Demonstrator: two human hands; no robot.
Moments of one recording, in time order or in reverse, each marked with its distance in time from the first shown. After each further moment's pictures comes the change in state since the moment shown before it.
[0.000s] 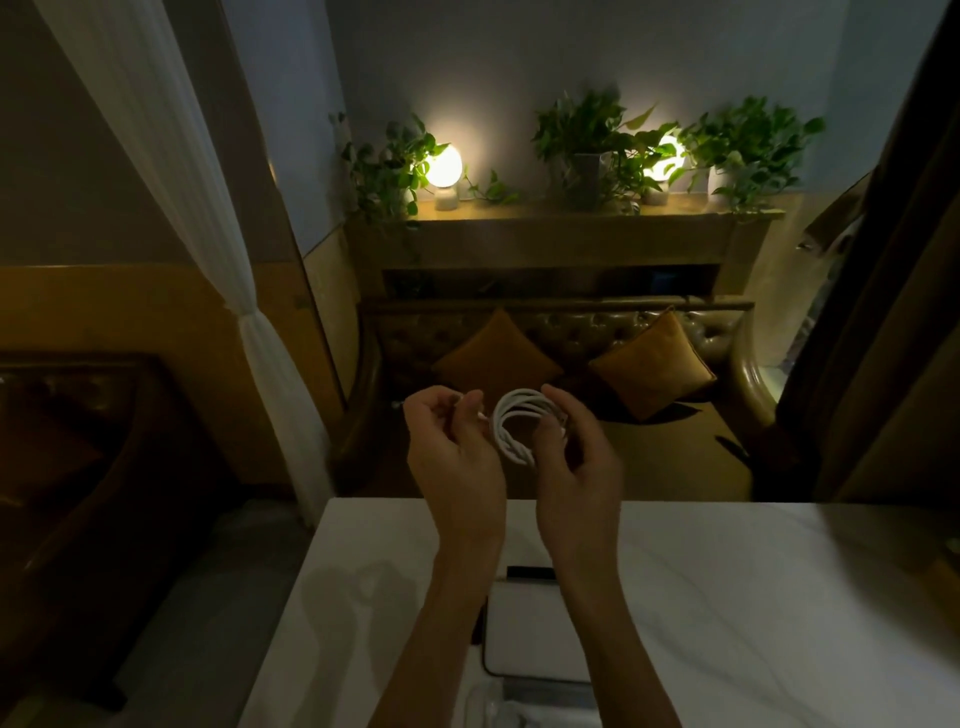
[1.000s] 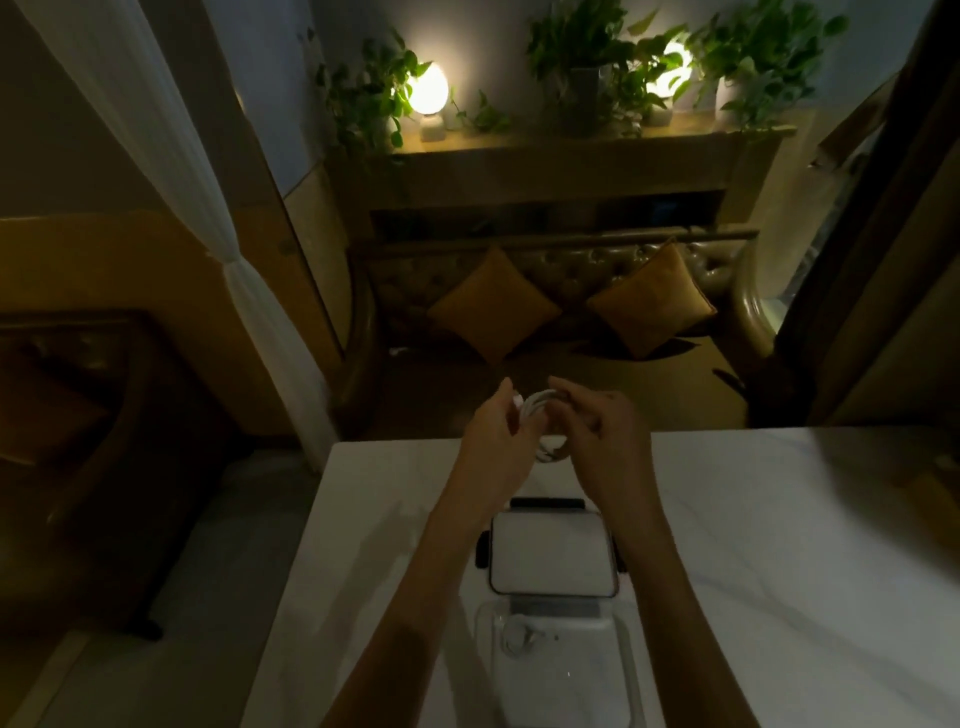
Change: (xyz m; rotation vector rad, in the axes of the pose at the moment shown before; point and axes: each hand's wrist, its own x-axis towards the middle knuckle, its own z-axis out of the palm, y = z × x) left_hand -0.018 -0.048 -0.013 0.322 -0.795 -0.407; right_hand 0.012 0.074 -0.041 -0.426 -0.229 0.016
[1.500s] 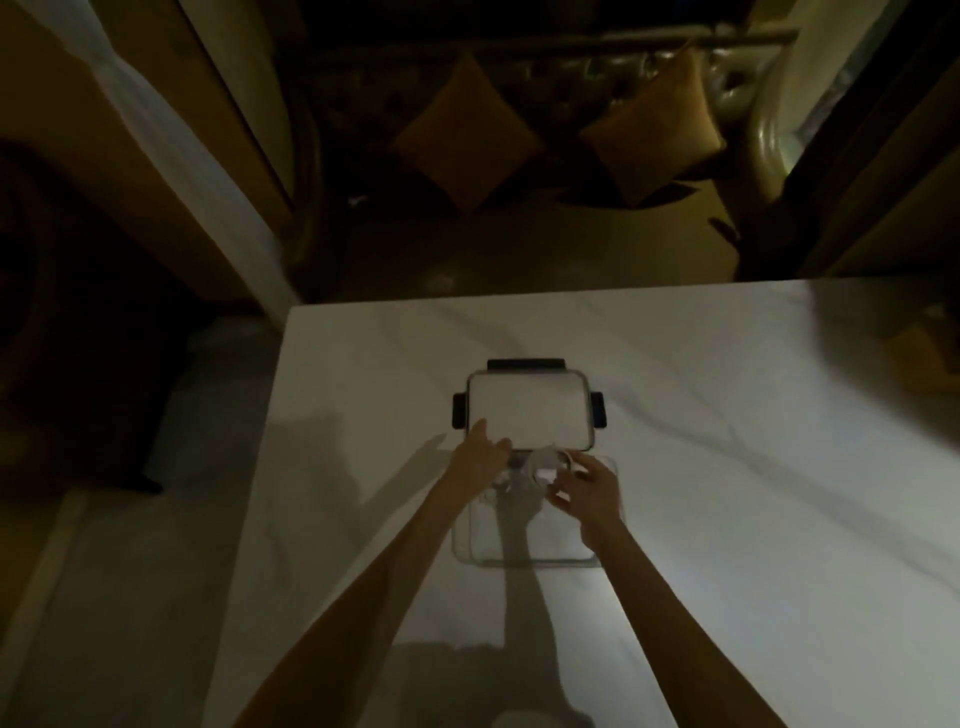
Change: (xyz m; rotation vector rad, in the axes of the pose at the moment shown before) left_hand -0.012 -0.215 0.071 0.164 -0.242 -0.638; right_hand -0.139 0.218 0.061 0.531 0.034 1.079
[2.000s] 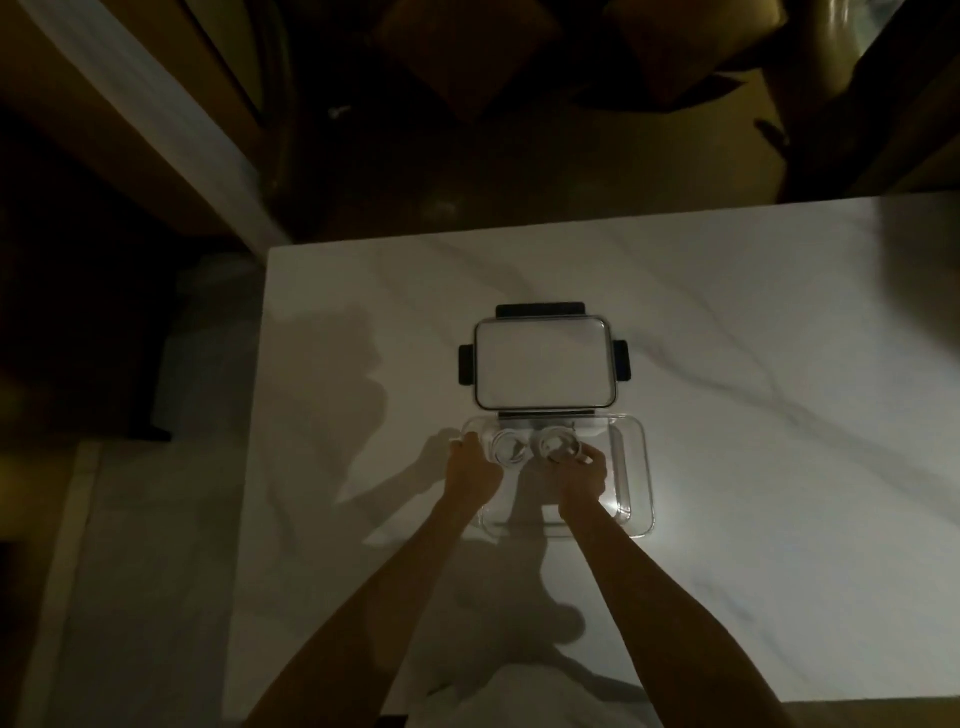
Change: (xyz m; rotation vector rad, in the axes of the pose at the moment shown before) left_hand 0.060 -0.093 0.030 0.230 0.027 -0.133; right_hand 0.064 0.077 0.031 -0.165 0.342 0.082
